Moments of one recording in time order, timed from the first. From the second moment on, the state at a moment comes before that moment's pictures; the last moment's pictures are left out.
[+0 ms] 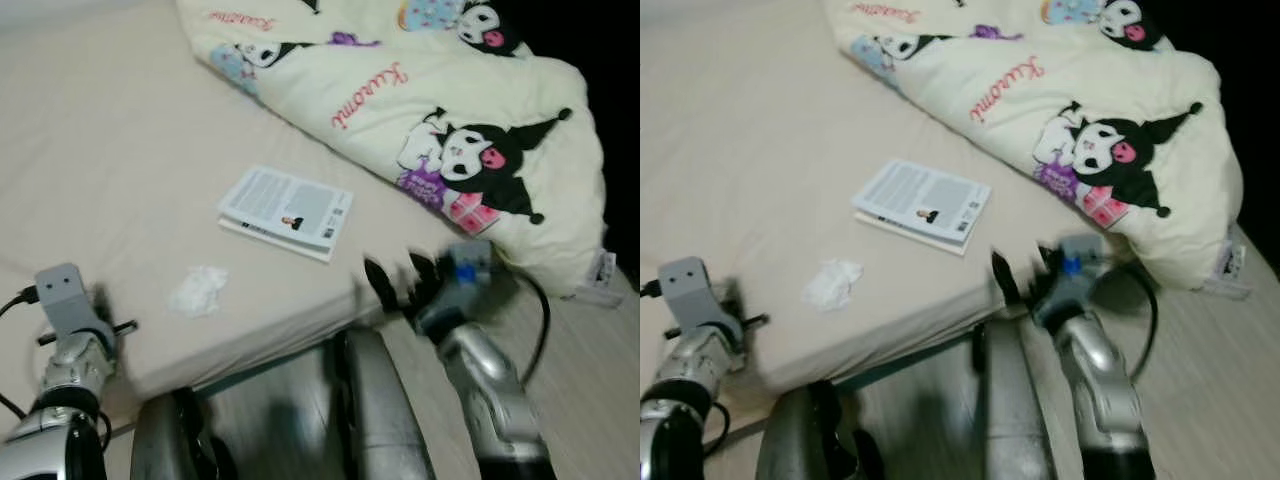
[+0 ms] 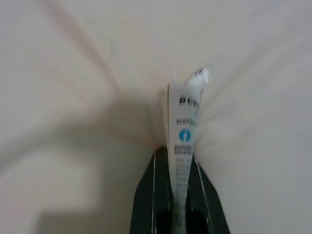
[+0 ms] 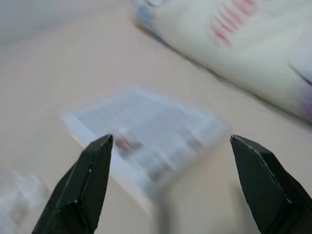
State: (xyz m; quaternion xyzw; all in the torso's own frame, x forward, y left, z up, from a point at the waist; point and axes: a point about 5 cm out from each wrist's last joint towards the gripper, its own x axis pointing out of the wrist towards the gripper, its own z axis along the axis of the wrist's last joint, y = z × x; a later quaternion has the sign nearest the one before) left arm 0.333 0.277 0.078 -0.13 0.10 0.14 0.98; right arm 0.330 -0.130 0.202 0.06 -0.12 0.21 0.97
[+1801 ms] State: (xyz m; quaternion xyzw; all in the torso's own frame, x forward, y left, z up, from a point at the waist) left arm 0.275 0.240 0.223 -0.02 -0.11 0.01 0.99; right arm 0.370 -0.032 0.147 -0.11 -0.02 0.36 0.93
